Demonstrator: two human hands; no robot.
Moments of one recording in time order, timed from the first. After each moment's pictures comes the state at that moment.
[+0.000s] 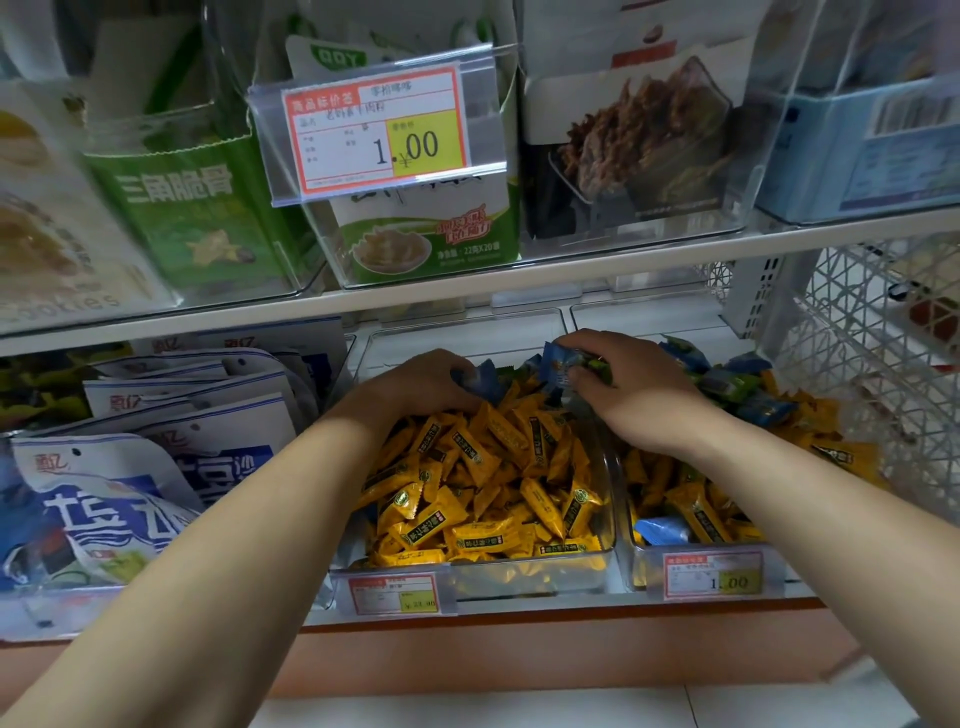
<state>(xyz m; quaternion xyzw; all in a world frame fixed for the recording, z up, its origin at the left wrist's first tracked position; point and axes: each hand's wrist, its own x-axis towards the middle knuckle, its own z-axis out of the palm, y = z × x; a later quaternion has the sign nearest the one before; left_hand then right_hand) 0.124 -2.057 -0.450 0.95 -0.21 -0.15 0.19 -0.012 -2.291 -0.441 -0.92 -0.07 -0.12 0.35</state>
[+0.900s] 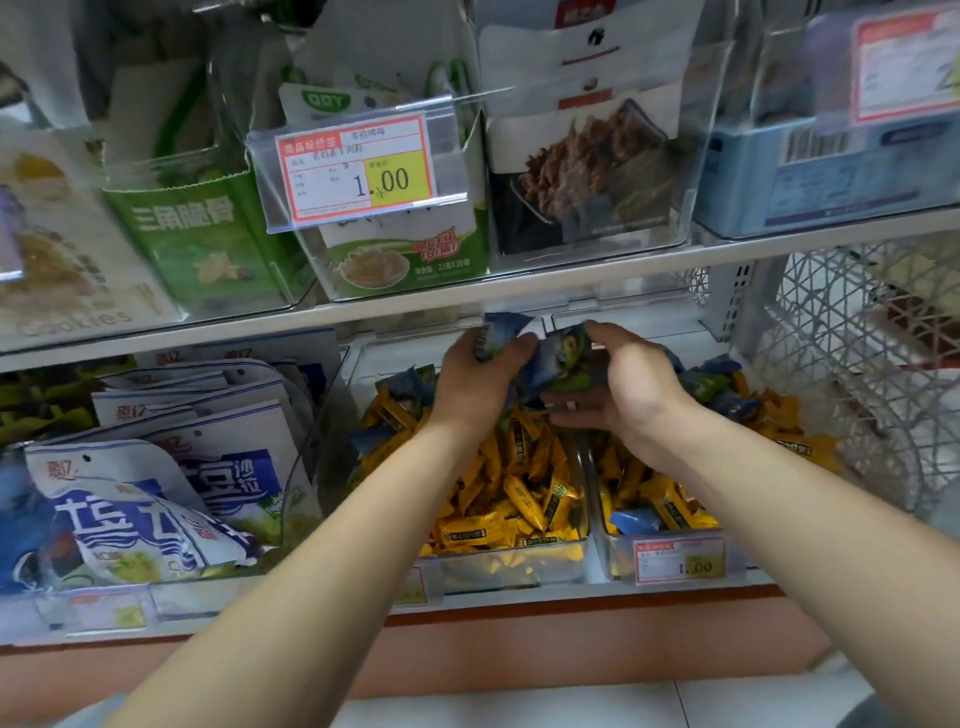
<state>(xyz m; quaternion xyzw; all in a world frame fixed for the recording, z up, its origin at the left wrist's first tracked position) 0.022 -2.133 -0.429 0.73 -0.12 0.02 0.67 -0.034 -2.271 -0.414 -0.58 0.14 -0.03 0.80</state>
